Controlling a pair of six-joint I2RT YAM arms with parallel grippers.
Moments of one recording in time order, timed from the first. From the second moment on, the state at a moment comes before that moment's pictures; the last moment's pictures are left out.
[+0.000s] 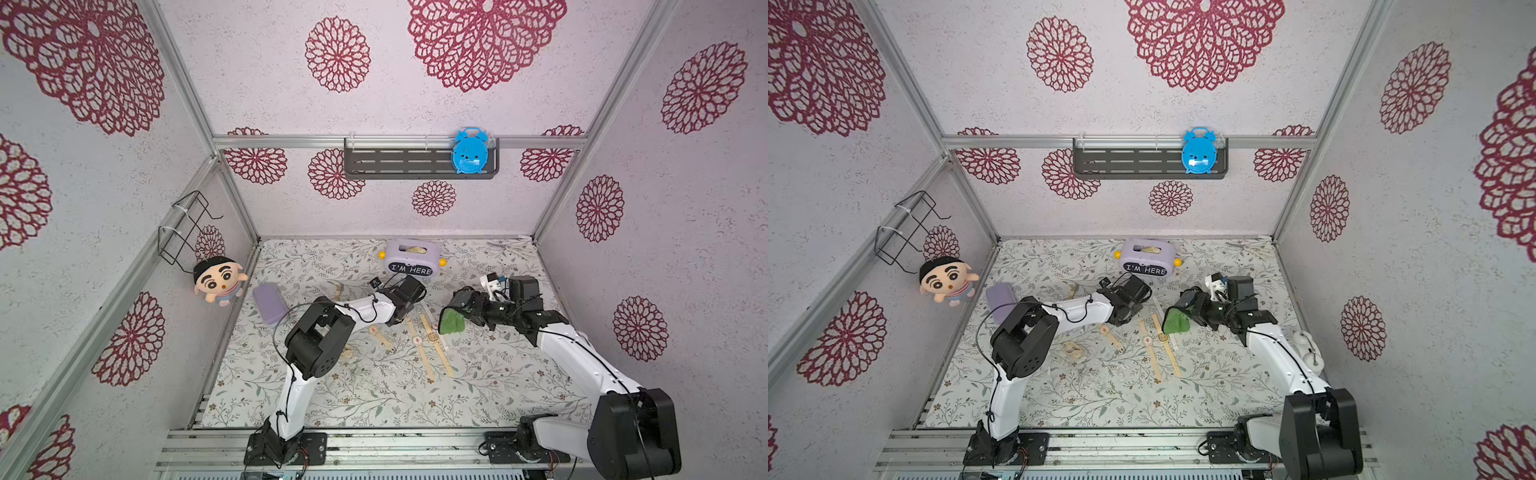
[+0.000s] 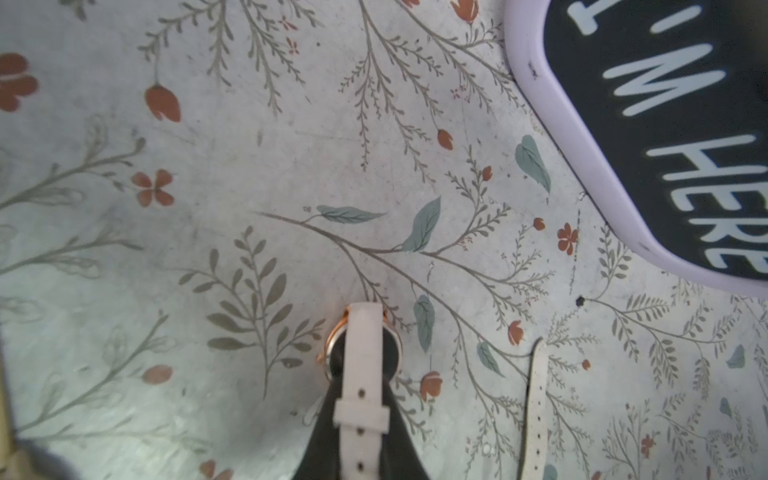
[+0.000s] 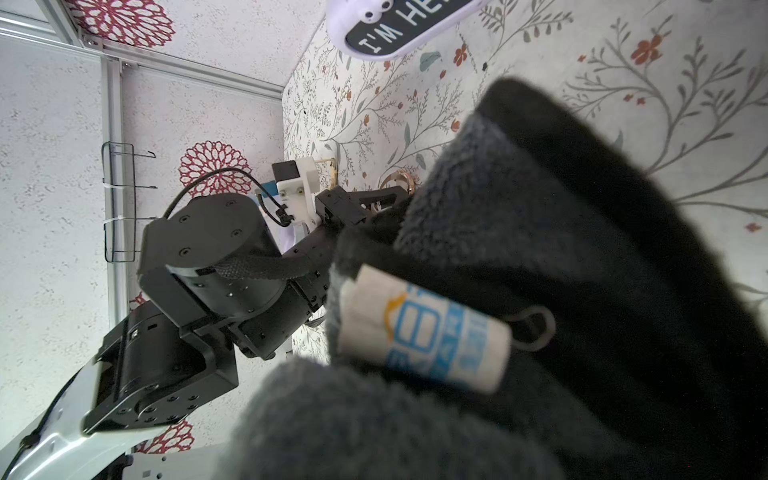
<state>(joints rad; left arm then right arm) -0.73 2.14 1.47 -0.42 -0.38 -1.31 0.16 1.24 0.80 -0.31 -0.73 0.74</state>
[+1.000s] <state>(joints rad) -0.49 1.73 0.93 0.34 0.42 -1.31 0.31 1.40 0.82 0.02 -0.70 0.94</state>
